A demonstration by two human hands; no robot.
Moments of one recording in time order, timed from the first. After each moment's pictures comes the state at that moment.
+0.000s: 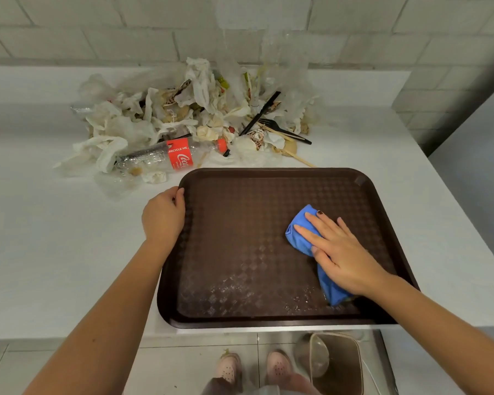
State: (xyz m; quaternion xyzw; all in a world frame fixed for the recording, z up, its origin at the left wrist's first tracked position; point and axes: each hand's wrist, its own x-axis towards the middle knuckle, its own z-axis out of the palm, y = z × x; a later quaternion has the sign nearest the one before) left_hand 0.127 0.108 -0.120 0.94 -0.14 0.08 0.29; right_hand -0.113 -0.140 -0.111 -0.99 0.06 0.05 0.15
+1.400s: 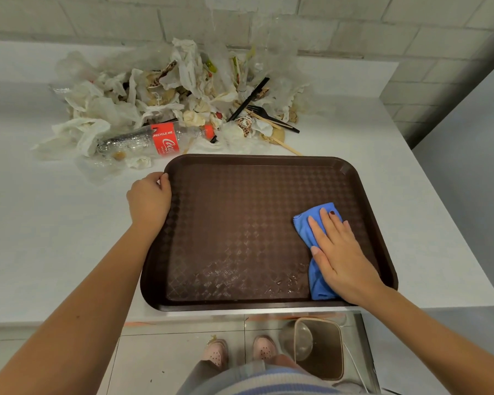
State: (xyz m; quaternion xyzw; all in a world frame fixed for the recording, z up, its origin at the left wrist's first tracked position) left_hand 0.130 0.104 -0.122 0.94 -0.12 0.08 0.32; right_hand -0.153 -0.137 -0.122 -0.98 0.15 0.05 0.08
